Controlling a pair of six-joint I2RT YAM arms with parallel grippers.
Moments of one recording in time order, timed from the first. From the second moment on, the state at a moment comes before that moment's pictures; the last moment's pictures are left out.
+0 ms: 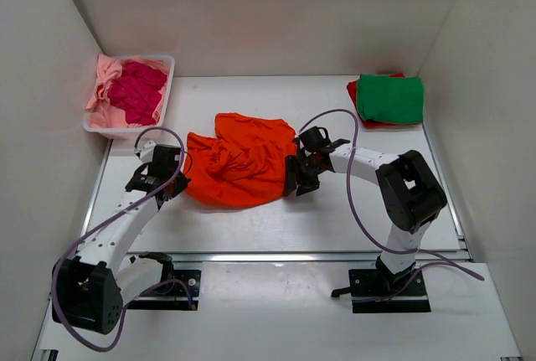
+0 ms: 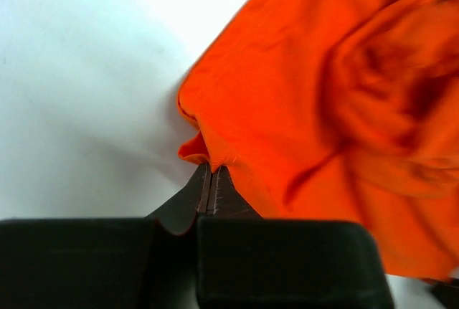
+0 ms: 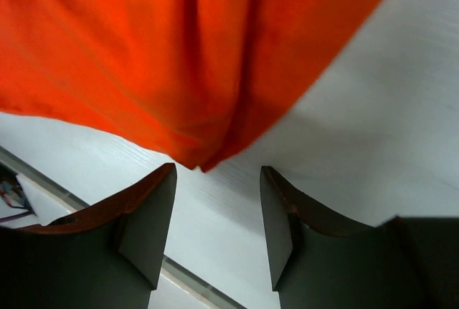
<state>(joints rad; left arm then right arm) -0.21 1.07 0.67 -0.57 -0.31 -0.82 0.54 1.78 1.07 -0.45 -0.34 0.42</state>
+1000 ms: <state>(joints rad) -0.12 1.06 0.96 -0.51 -0.36 -0.76 0.57 1.82 1.05 -0.30 -0.44 0.50</state>
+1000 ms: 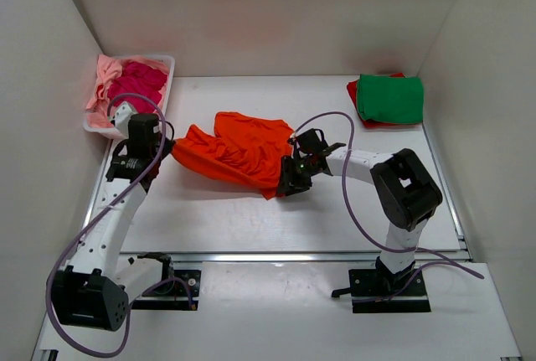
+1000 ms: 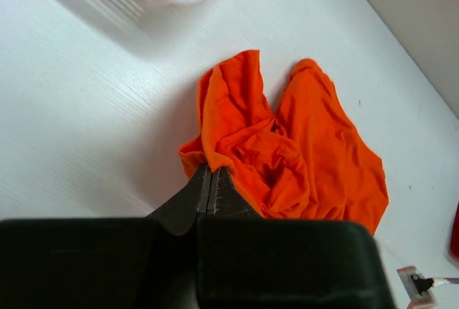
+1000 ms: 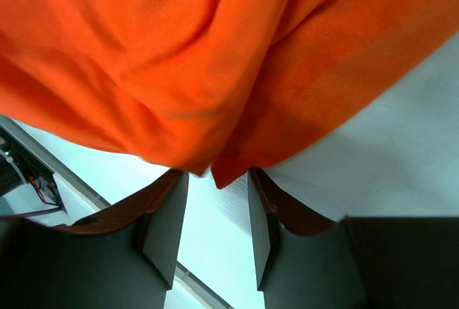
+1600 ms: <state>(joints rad) -0.08 1.11 1.12 -0.48 -0.39 -0.70 0.57 1.86 1.11 -0.37 -0.42 0.47</state>
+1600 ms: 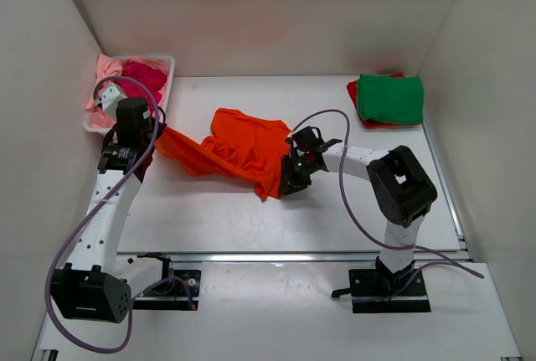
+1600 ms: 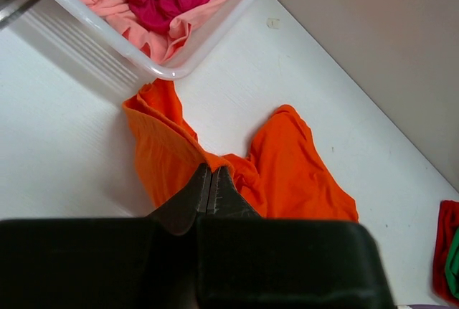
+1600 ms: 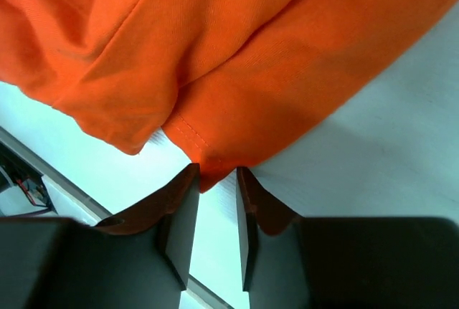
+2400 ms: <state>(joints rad) -0.08 1.05 1.11 -0.48 -0.40 -0.67 0.67 1.91 1.24 -0.55 -0.13 0.44</state>
